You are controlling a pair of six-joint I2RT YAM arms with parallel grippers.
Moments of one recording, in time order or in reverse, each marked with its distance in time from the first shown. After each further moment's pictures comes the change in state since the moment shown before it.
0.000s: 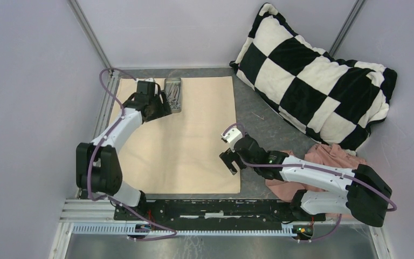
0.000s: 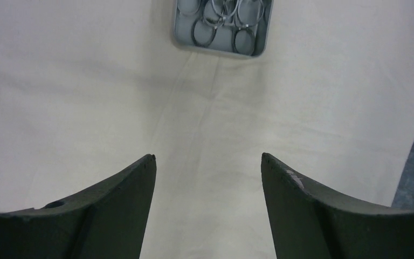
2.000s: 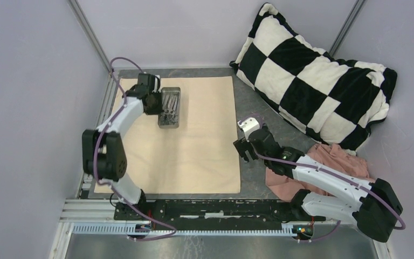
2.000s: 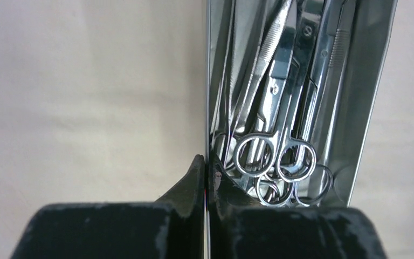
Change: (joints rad) left arm 0.056 0.286 0.284 -0.146 0.034 0.303; right arm -0.167 -0.133 0.000 -0.098 0.077 -0.050
